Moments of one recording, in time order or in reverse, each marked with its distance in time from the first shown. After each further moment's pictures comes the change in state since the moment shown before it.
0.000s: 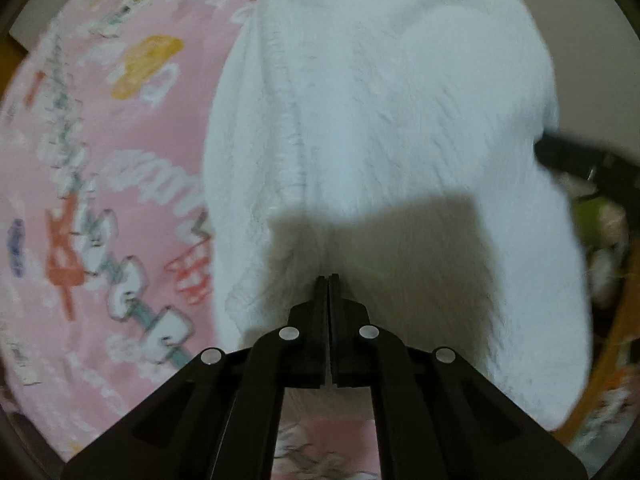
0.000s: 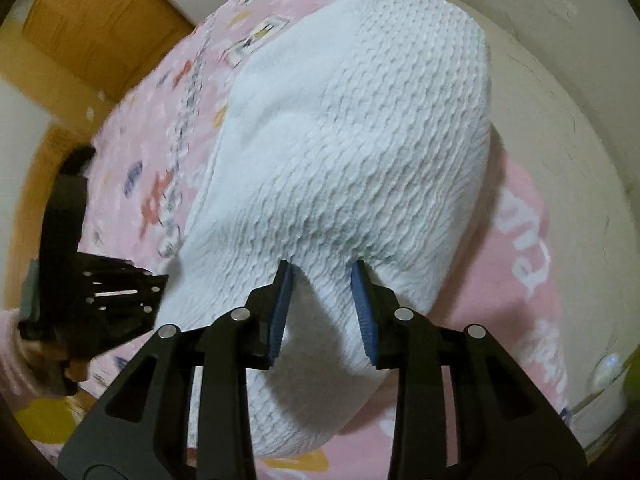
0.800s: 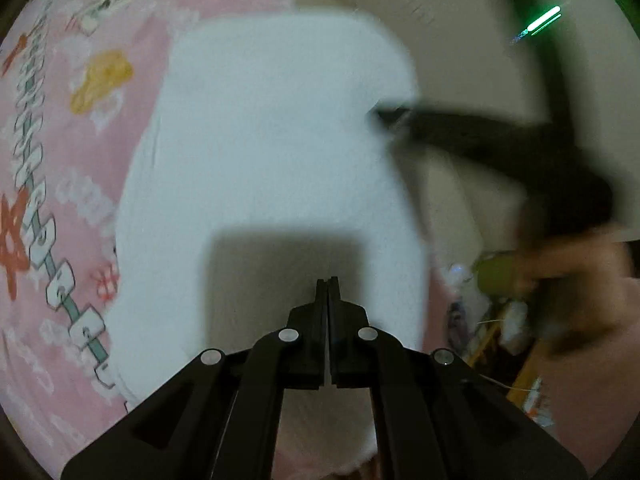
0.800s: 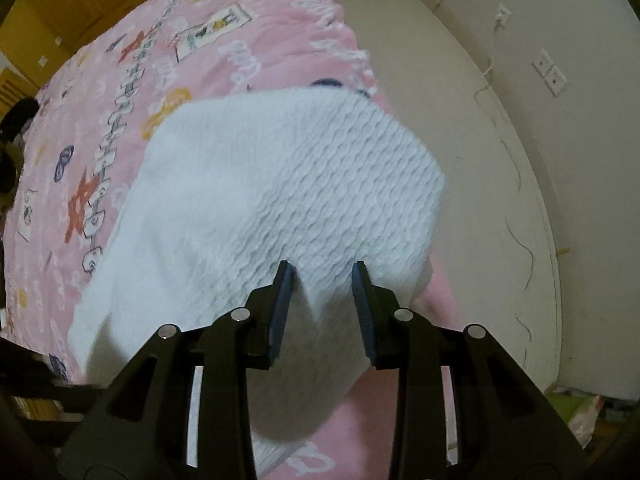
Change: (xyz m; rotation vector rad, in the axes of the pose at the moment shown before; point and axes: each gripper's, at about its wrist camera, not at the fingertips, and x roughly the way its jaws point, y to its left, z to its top) left arm -0.058 -0.042 0.046 -0.197 -0.035 -0.334; right arm 0.008 -0.017 0.111 -0.107 0.064 -0.252
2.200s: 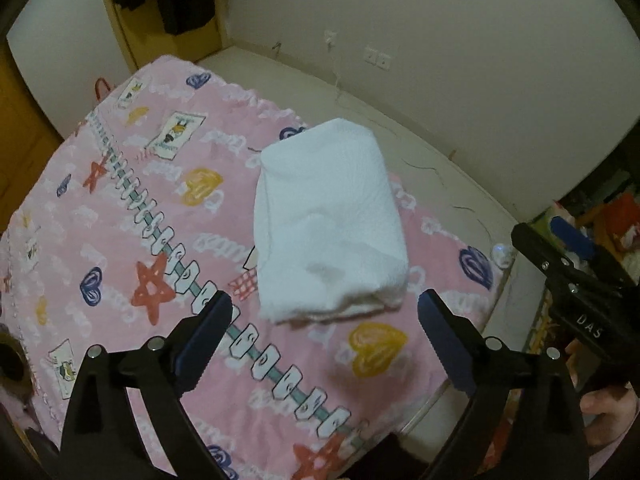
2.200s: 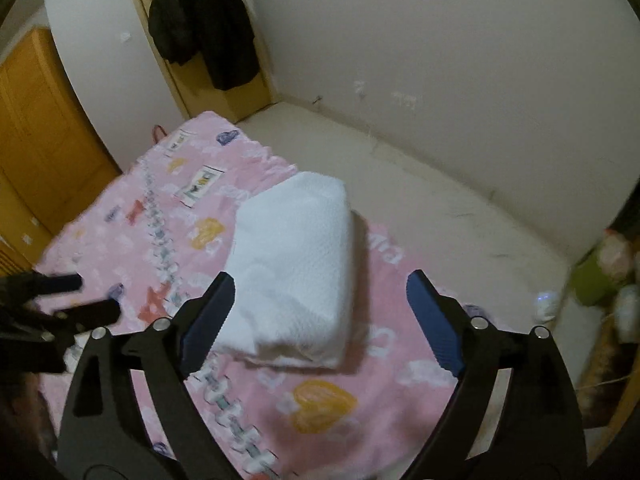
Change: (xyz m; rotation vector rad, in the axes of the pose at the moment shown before) left arm -0.253 -0.056 -0.153 0.357 -0.298 0.253; right arm -0.285 0.131 -0.229 0.454 -0.491 -0.169
